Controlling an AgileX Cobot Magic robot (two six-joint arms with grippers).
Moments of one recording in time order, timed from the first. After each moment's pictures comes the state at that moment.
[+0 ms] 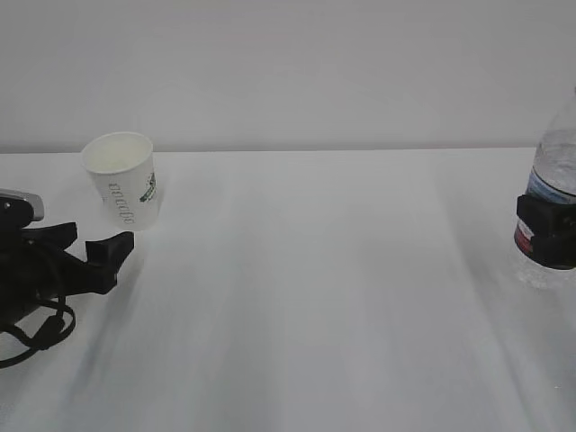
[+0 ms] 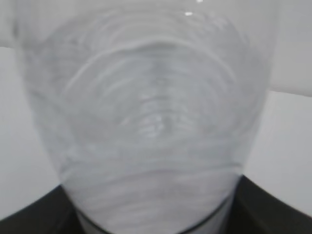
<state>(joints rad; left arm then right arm) -0.22 1.94 -0.40 0.08 -1.14 -0.09 -0.06 1.50 -0.34 -0.31 -0.75 0.06</state>
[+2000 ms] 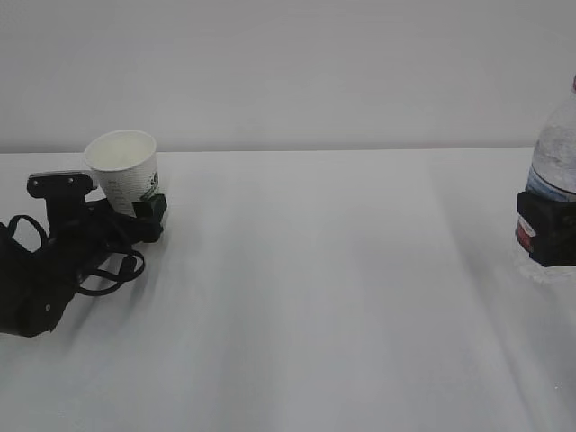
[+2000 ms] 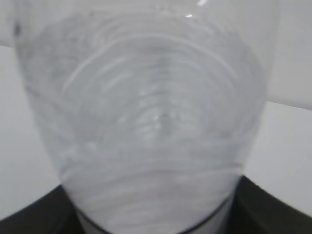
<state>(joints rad) -0.22 2.31 -0.85 -0.03 -1.15 -0.21 -0.06 1.50 -0.34 -0.31 -0.77 0.01</state>
